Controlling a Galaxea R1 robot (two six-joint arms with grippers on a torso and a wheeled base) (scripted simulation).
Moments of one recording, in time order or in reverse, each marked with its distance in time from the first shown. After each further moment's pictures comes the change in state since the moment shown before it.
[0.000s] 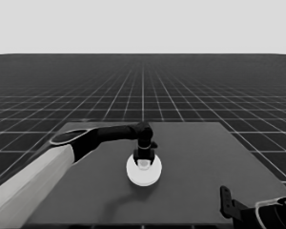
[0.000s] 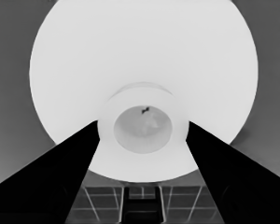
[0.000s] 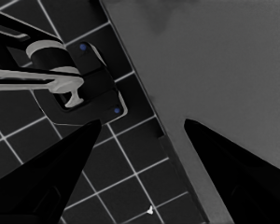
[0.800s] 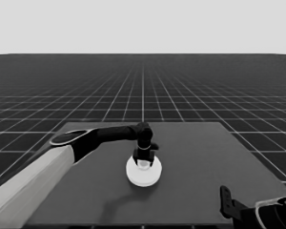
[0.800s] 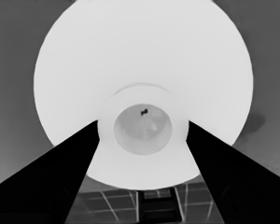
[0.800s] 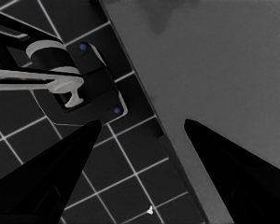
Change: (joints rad) left arm 0.007 -0.001 -0.001 0.000 0.000 0.138; right arm 0.000 0.000 0.000 0.000 0.000 0.000
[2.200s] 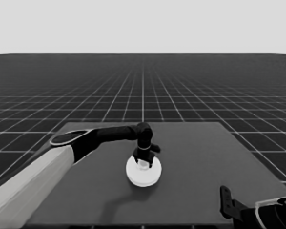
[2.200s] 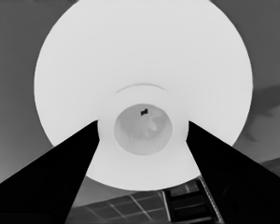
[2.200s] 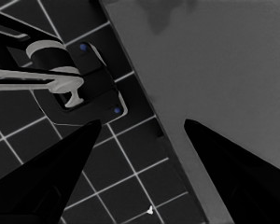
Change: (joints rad) left arm 0.000 0.000 0.000 0.000 0.000 0.244; right arm 0.000 0.000 0.000 0.000 0.000 0.000
